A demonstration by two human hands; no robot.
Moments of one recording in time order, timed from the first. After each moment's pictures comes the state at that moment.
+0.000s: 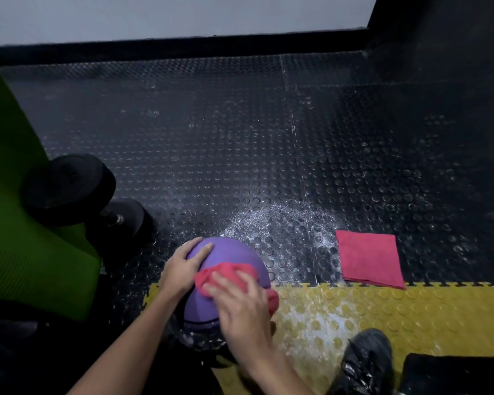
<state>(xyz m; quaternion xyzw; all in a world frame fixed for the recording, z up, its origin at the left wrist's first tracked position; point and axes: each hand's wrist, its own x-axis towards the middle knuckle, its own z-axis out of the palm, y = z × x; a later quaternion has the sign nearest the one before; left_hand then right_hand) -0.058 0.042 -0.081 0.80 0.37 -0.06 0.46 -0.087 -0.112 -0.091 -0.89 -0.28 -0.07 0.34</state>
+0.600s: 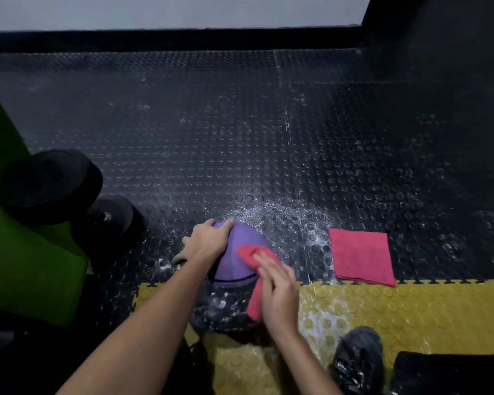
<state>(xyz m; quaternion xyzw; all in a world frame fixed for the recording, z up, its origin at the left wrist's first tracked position) 0.017 0.006 -0.078 0.83 0.43 -0.16 0.33 -0.043 -0.150 -0.112 -0.86 -0.08 -0.05 0.50</state>
